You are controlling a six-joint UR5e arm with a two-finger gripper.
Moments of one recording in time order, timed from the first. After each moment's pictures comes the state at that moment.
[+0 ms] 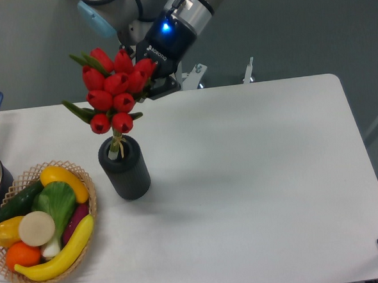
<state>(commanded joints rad) 2.67 -1.40 -1.91 -1.15 0.49 1.21</state>
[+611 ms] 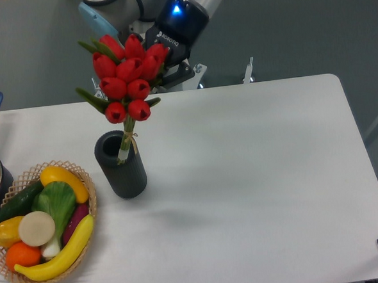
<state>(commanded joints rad) 2.71 -1.40 -1.84 -1.15 0.49 1.21</state>
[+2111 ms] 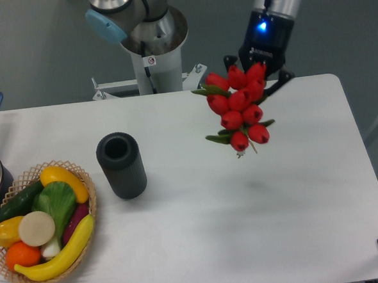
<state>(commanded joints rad) 2.88 -1.62 -1.72 -1.14 0.89 1.39</state>
